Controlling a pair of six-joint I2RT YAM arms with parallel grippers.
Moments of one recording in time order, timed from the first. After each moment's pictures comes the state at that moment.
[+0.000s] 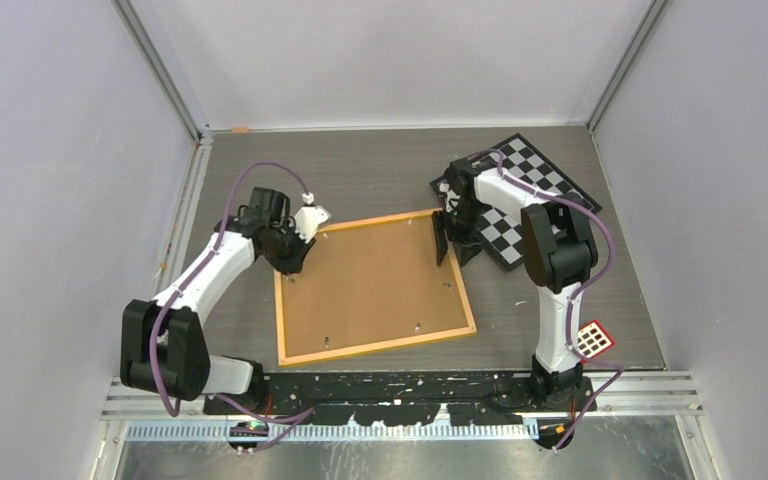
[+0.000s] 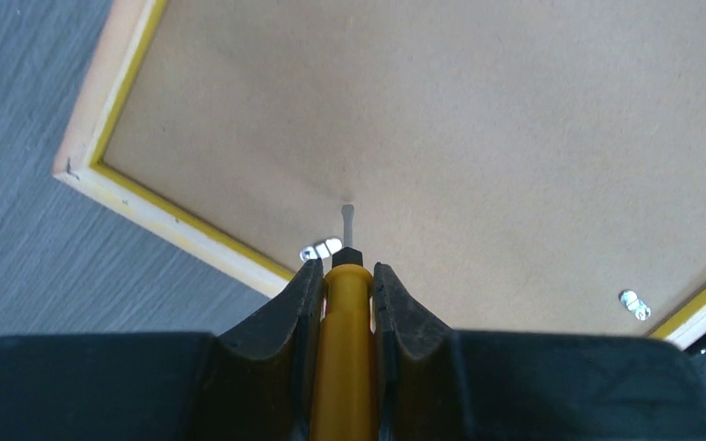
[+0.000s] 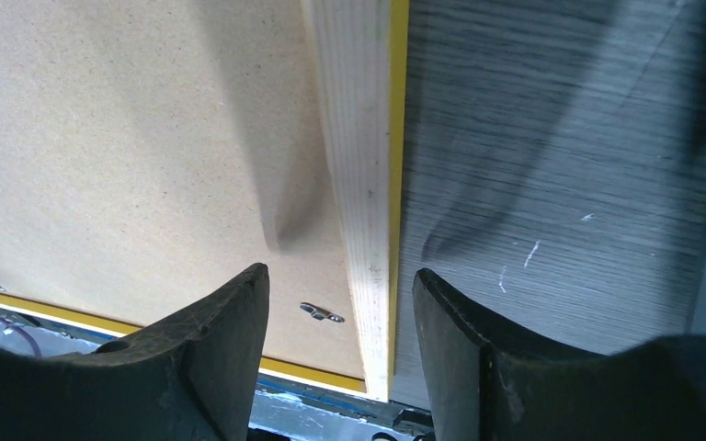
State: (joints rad) left arm -0.21 1.34 0.94 -0.73 0.25 0.56; right arm 0.36 2.07 1.53 -1.02 -0.24 0.25
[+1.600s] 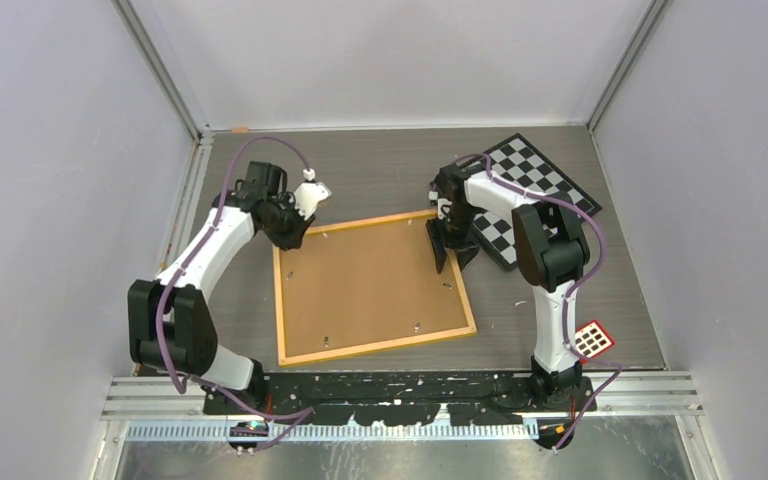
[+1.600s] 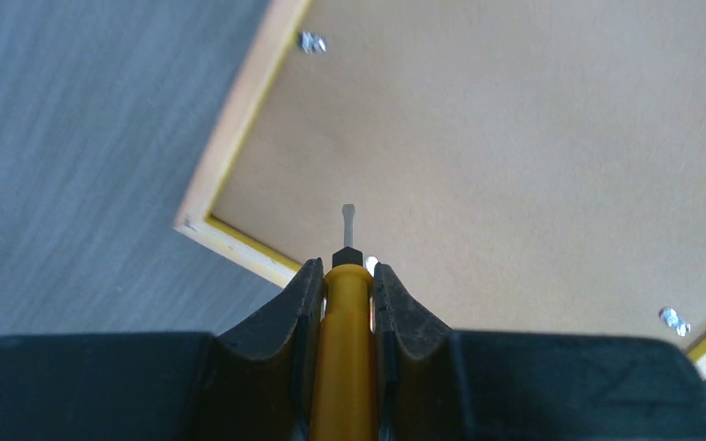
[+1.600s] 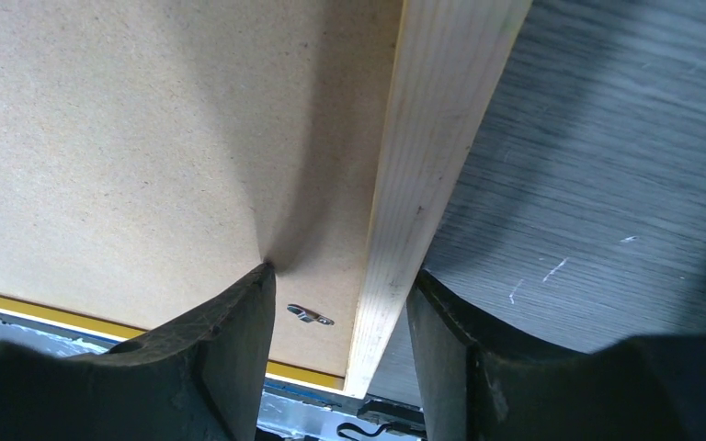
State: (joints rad) left arm -0.18 1.46 1.12 -0.77 0.27 0.66; right arm 0.40 2.11 1.54 -1.05 -0.22 0.17
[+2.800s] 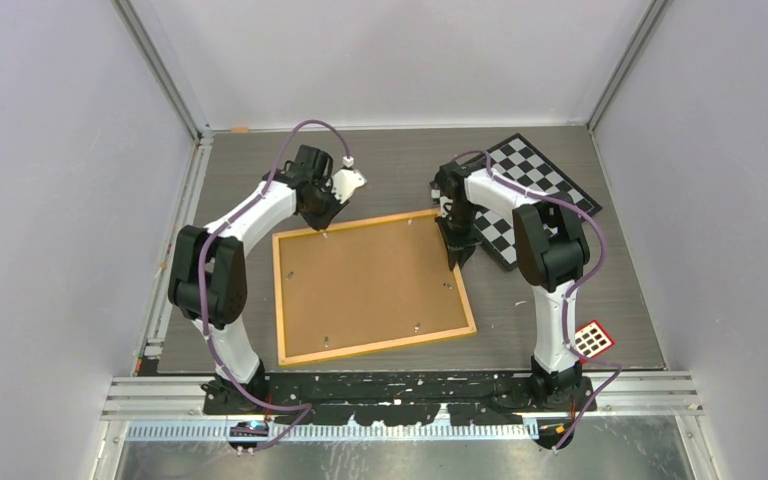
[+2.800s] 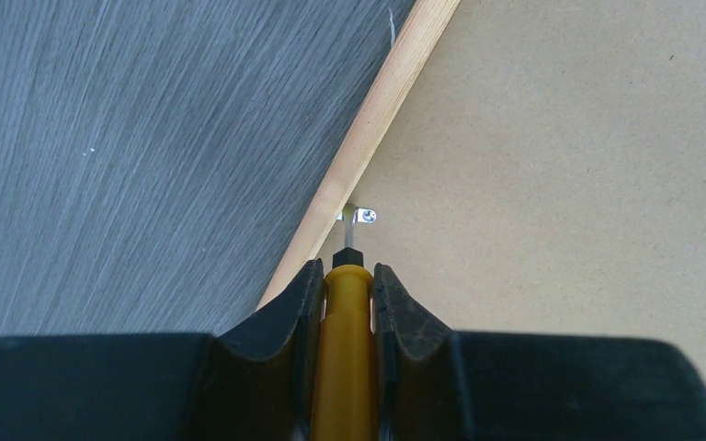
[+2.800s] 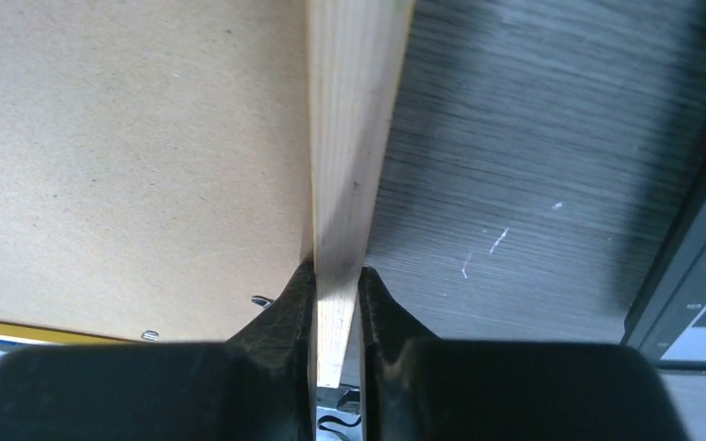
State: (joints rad) left arm -0.34 1.79 1.37 -0.65 0.13 0.58; right arm 0.41 2.11 1.57 -1.09 -0.13 0.16
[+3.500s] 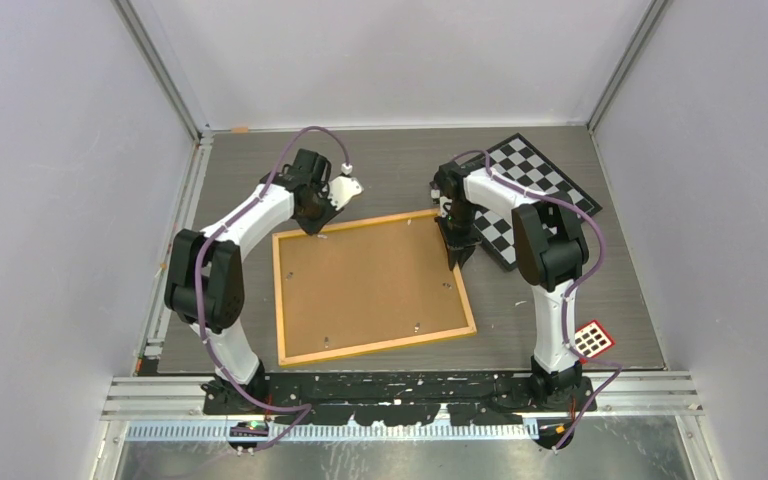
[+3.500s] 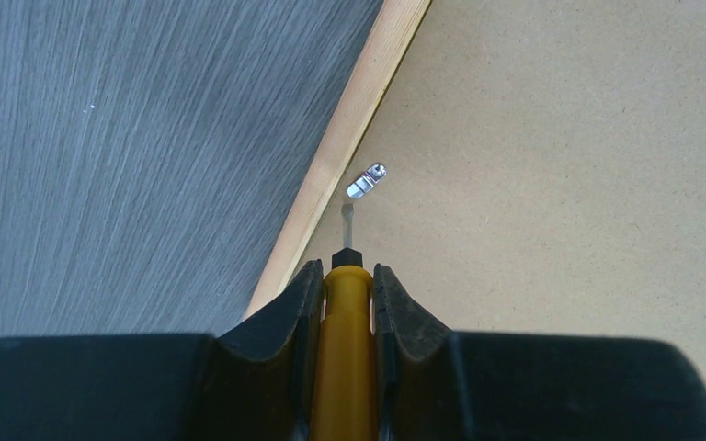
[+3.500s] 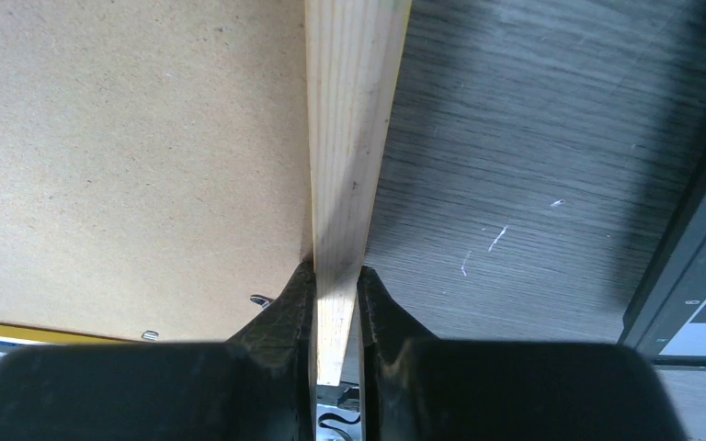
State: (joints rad) left arm -0.34 1.76 1.34 -0.69 0.06 0.65; right arm 0.41 2.11 1.58 -1.10 -0.12 0.16
